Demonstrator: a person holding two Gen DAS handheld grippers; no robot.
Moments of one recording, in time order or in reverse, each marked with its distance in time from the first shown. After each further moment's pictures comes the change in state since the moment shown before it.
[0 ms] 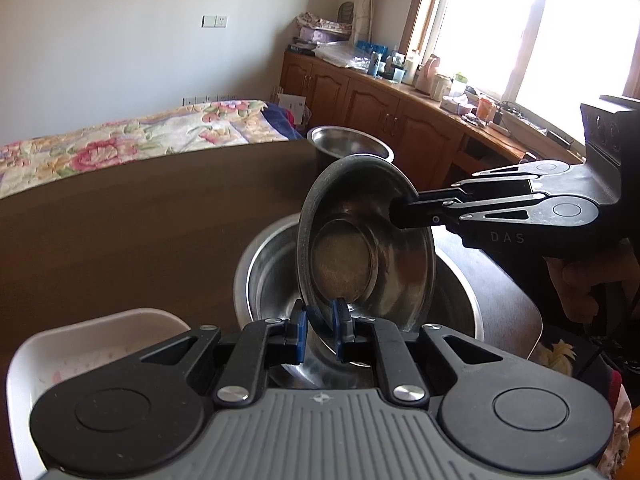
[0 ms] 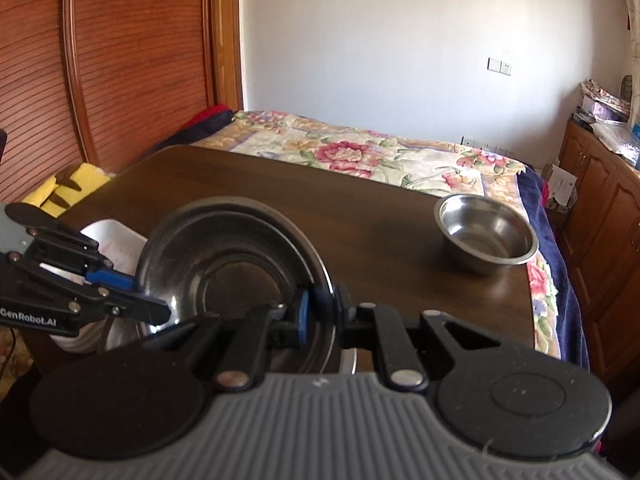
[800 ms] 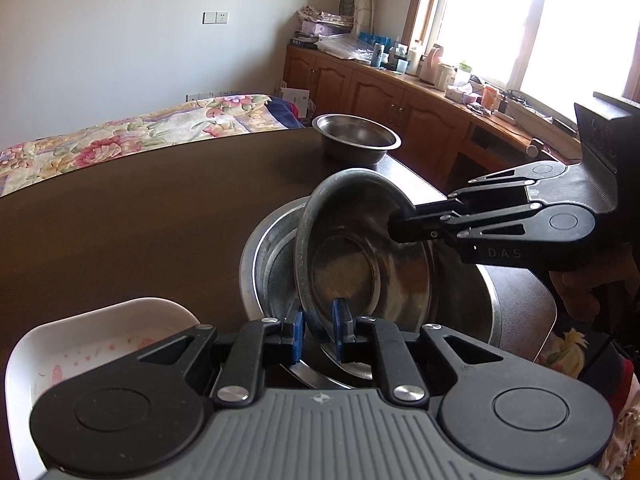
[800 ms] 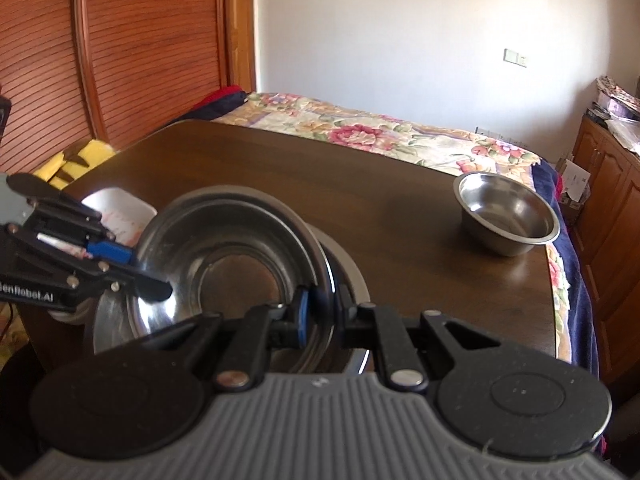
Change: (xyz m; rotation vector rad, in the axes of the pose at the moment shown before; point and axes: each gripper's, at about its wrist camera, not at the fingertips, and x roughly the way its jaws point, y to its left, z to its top) left arm 0.009 -0.001 -0.005 0.021 0.015 0.027; right arm 0.012 0.003 -0.011 -0.041 0.045 0.038
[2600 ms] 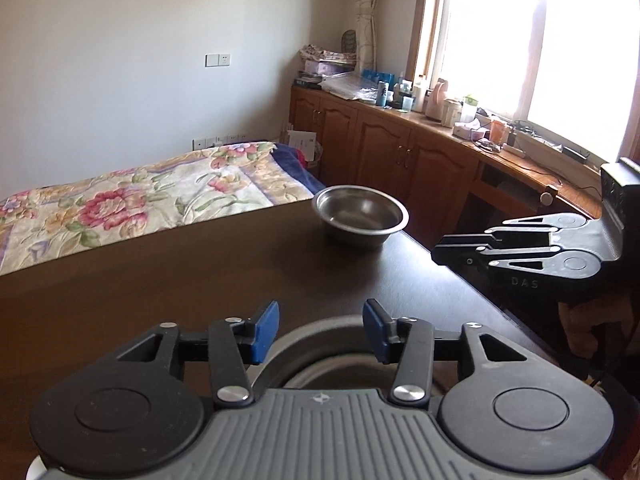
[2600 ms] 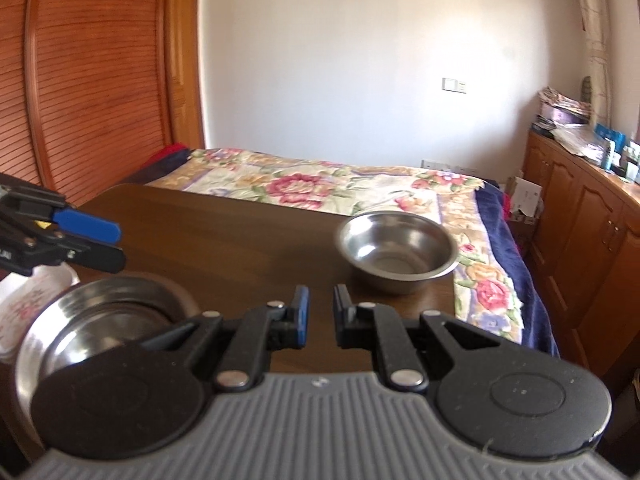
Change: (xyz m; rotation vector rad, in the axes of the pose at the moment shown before) left arm 0.016 -0.014 0.062 0.037 -0.120 0.046; right arm -0.011 -0.078 -0.004 0.113 -0.173 -0.124
